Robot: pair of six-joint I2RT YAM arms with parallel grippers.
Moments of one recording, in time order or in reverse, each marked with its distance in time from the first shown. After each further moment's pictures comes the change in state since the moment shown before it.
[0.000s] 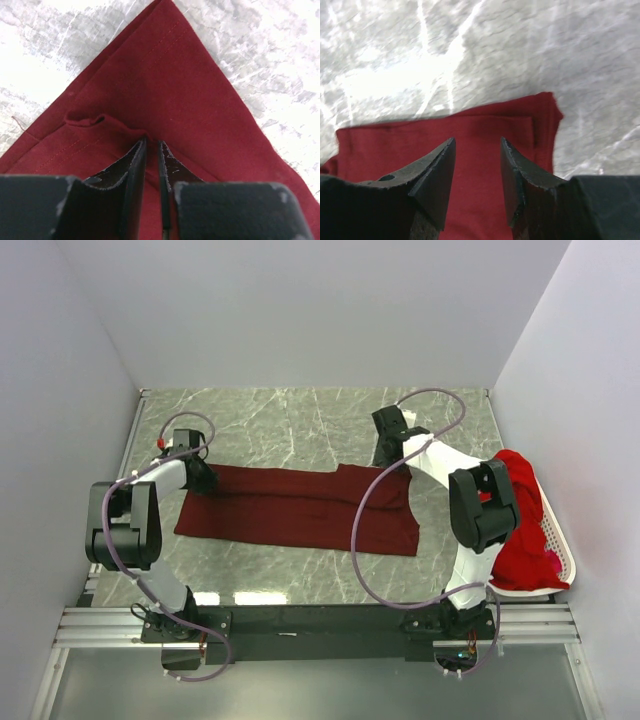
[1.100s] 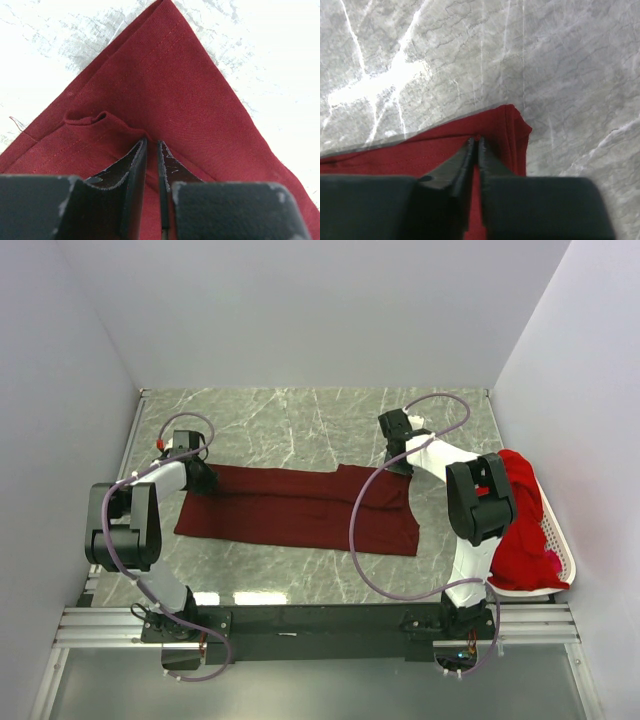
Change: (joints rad) left arm 0.000 -0.008 -0.021 0.033 0.000 -0.016; right arm -0.058 0.058 -0.017 0.013 0.065 0.003
